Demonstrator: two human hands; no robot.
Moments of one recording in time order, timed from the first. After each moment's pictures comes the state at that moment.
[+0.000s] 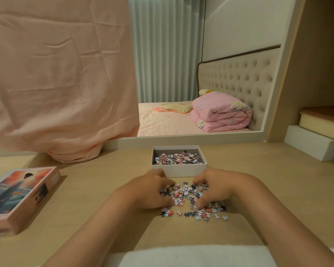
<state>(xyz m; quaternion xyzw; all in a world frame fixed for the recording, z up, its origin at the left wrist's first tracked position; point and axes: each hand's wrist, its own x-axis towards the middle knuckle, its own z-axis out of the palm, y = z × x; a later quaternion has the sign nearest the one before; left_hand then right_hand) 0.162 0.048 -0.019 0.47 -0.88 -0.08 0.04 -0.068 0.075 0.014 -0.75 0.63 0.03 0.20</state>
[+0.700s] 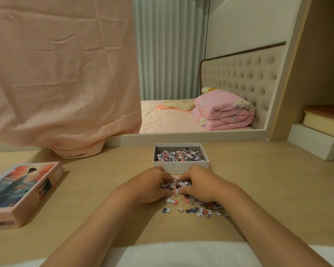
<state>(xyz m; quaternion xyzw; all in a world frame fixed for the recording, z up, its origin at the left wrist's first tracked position) 0.161 0.050 -0.020 0.47 -0.87 -0.11 0.10 -0.029 0.070 -0.011 -0.79 0.60 -0.07 0.14</state>
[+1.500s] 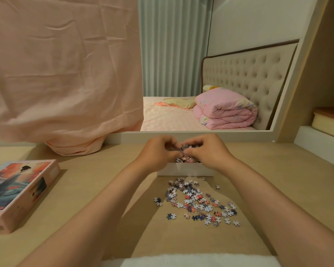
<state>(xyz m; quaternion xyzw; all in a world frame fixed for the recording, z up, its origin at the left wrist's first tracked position) 0.148 0.001 0.014 0.44 -0.76 -0.28 0.40 -0.026 0.028 0.032 -0.66 0.55 -0.42 0.29</state>
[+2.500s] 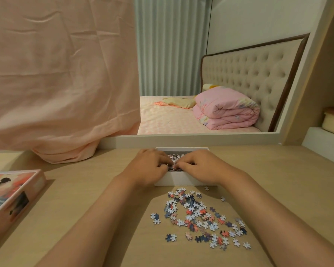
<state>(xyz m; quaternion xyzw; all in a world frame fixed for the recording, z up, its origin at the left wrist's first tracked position) 0.170 -0.041 -0.016 0.46 -0.87 -0.06 0.19 -0.037 -0.022 -0.002 -0.82 0.53 -0.18 0.13</state>
